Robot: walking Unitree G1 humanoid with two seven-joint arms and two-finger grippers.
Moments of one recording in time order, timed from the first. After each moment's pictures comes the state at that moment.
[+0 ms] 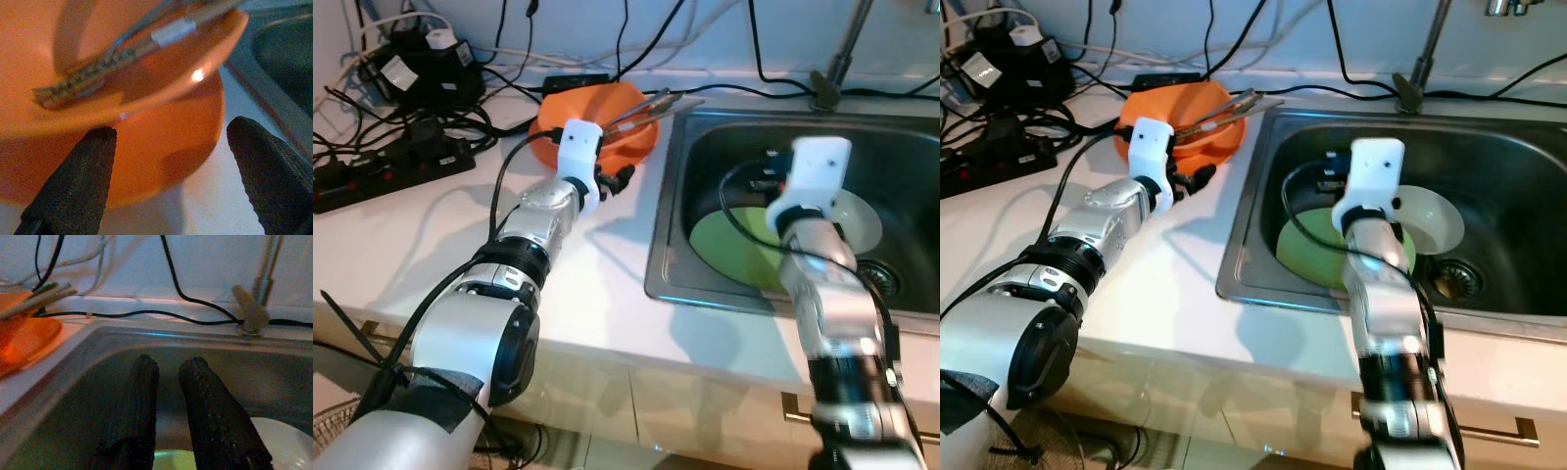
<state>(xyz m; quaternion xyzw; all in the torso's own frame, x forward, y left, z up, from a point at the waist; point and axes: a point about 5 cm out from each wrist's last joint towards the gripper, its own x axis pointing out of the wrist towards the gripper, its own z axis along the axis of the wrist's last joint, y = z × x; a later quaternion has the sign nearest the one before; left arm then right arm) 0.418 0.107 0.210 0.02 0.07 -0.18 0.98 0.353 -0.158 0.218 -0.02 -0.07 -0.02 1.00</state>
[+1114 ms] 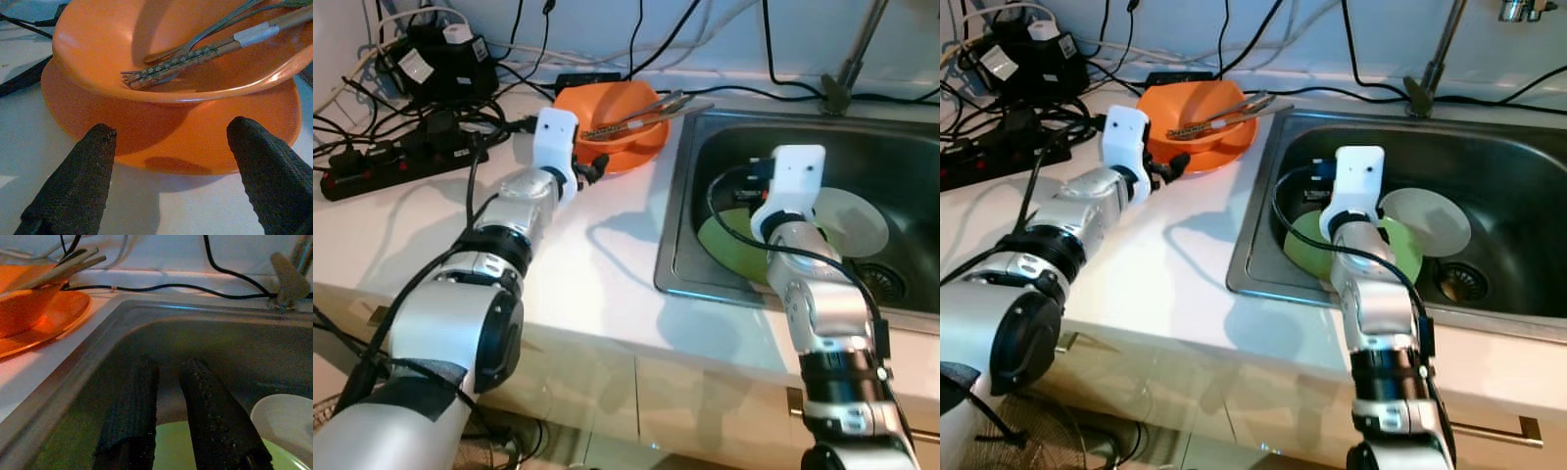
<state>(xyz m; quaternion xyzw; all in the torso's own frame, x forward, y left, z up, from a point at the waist) 0.422 0.136 0.218 0.03 0.08 -0.12 0.99 0.347 -0.152 0.204 -0.01 -0.02 -0.01 1.00</state>
